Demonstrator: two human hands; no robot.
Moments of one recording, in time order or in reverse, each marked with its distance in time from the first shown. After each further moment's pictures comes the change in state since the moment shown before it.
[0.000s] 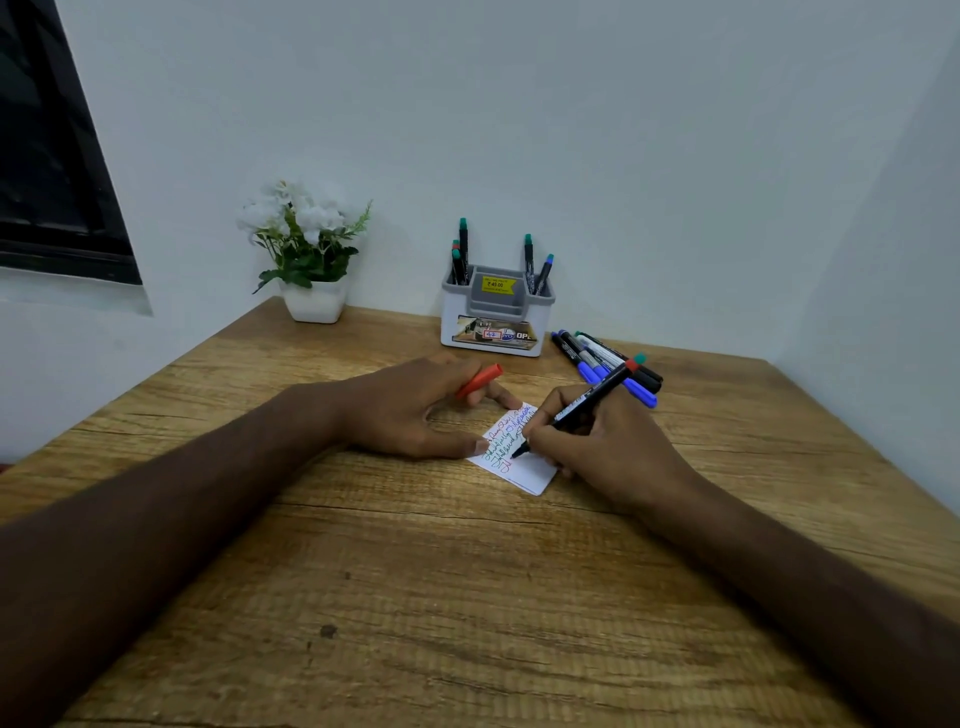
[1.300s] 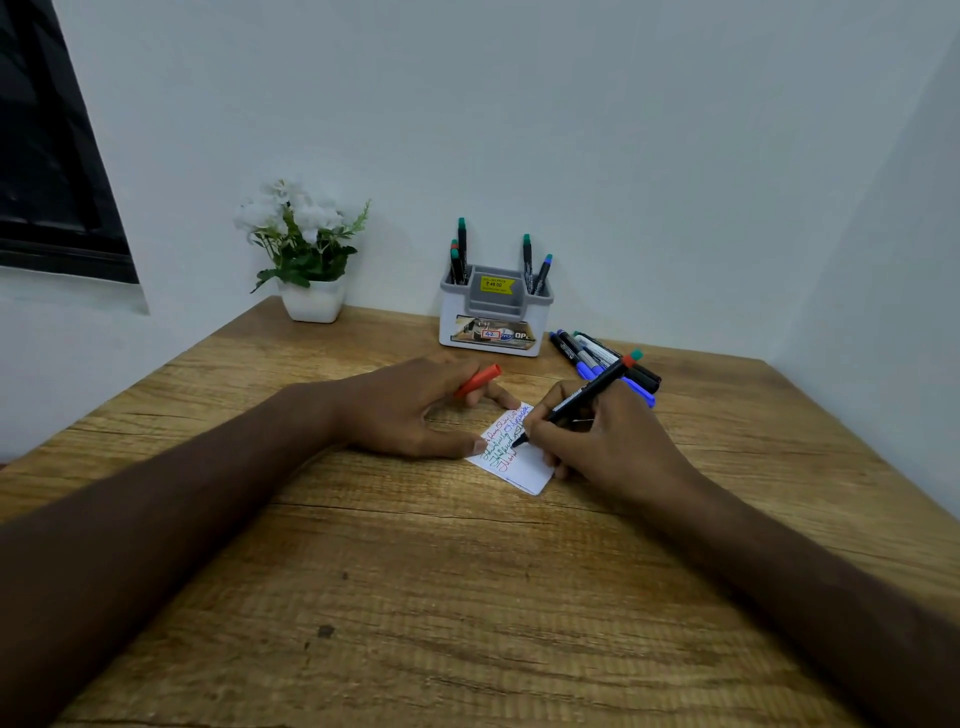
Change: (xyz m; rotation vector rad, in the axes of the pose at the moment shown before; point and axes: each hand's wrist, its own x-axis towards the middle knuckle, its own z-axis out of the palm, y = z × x) left_hand 0.001 0.000 -0.001 -0.064 0.008 0.040; right_hand 0.001 -0.001 -0.004 -0.008 0.011 -0.007
